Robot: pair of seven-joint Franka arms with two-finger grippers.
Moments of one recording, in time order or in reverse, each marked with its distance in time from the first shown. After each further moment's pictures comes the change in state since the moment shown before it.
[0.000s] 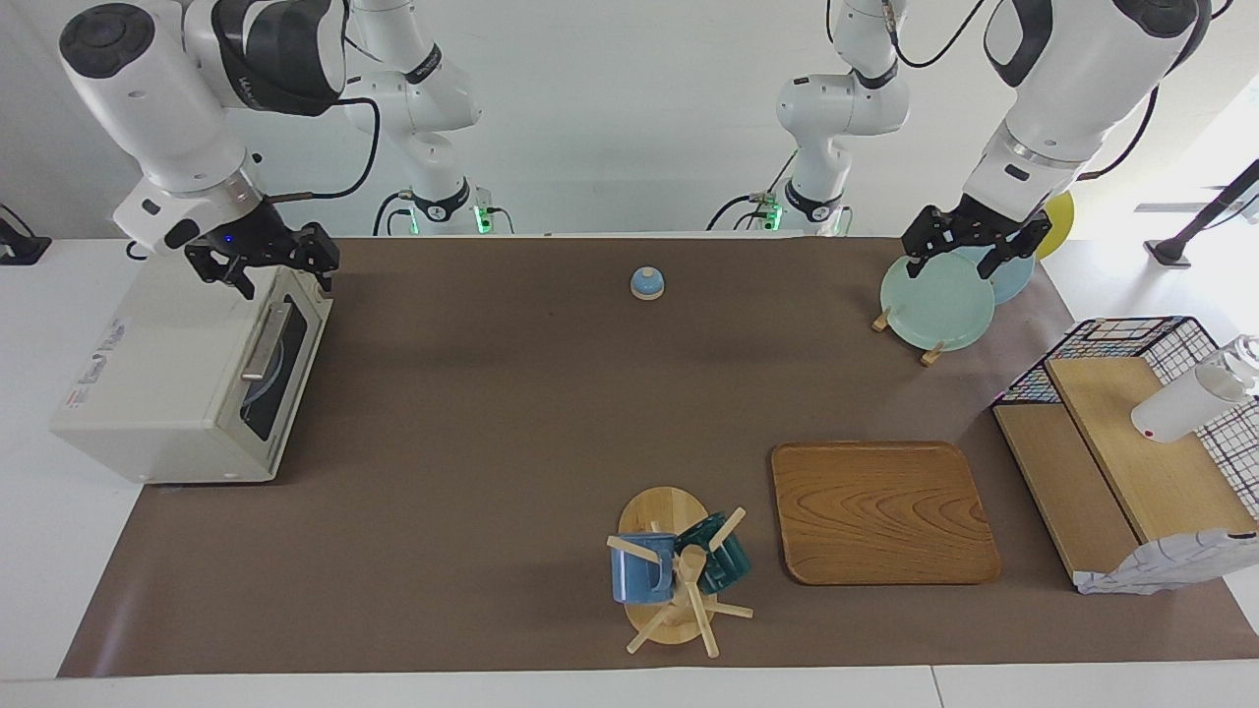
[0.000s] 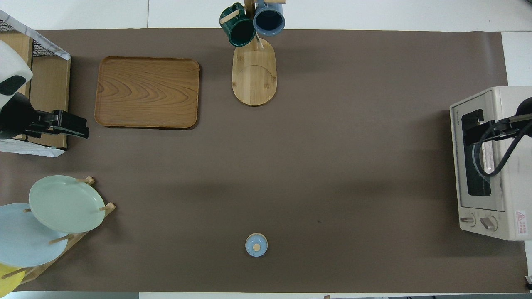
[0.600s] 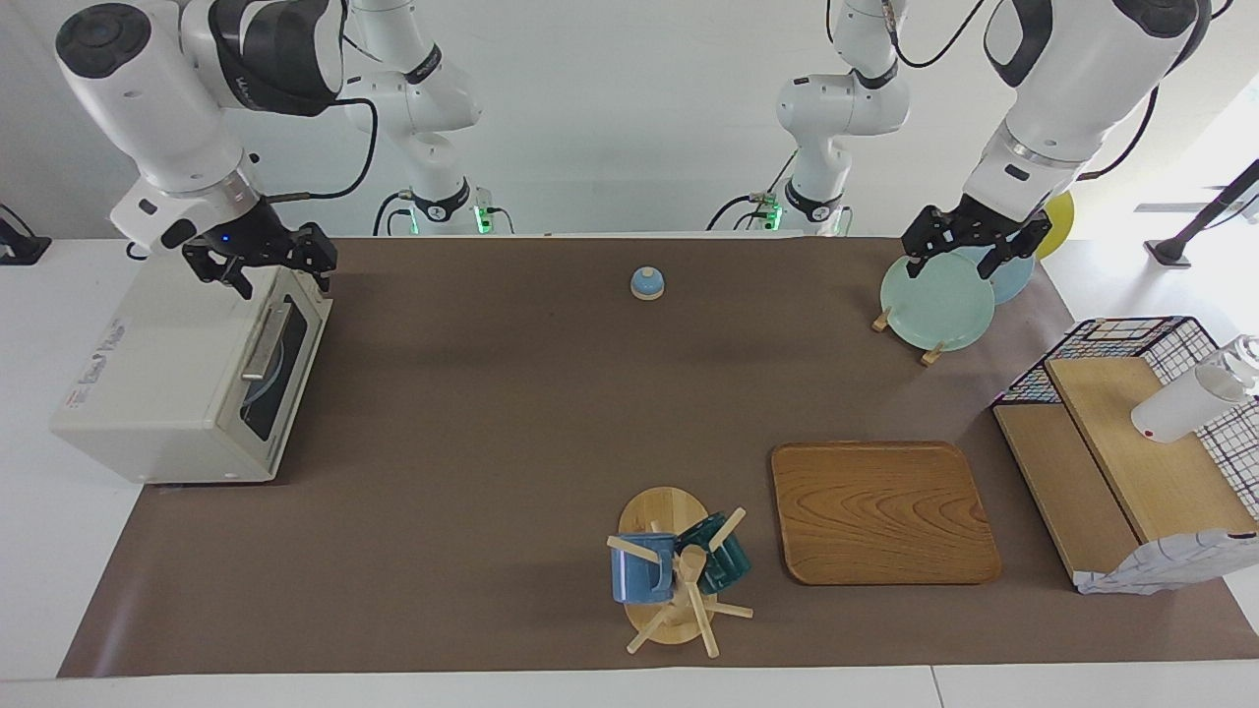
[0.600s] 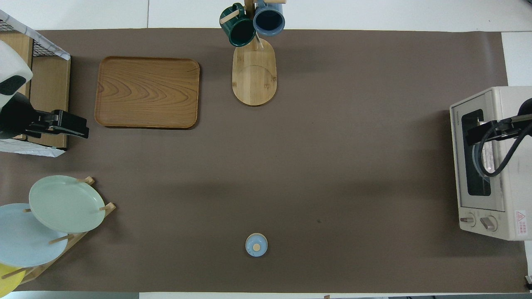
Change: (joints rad) left arm 0.000 0.000 0.000 0.000 0.000 0.000 0.000; right arm -0.007 0.000 -0.001 0.000 0.000 0.000 0.000
